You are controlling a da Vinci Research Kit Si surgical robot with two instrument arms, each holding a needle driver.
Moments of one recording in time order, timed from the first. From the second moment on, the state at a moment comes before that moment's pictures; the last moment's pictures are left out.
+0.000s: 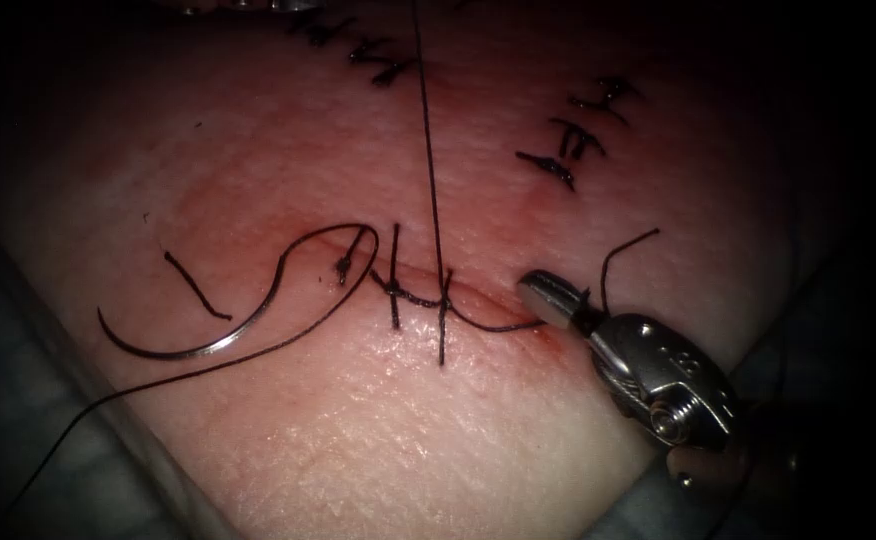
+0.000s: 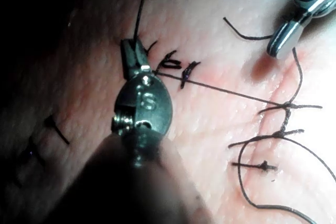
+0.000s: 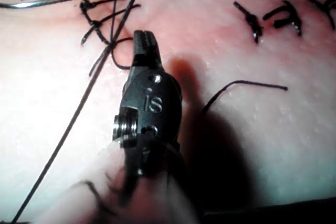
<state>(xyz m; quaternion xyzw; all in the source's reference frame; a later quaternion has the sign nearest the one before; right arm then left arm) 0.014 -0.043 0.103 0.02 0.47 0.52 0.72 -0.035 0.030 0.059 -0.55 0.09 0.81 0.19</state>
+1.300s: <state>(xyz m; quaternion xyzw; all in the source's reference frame) 0.021 -0.034 0.113 0.04 0.47 0.47 0.74 -0.040 0.022 0.059 -0.68 -0.22 0.69 0.11</state>
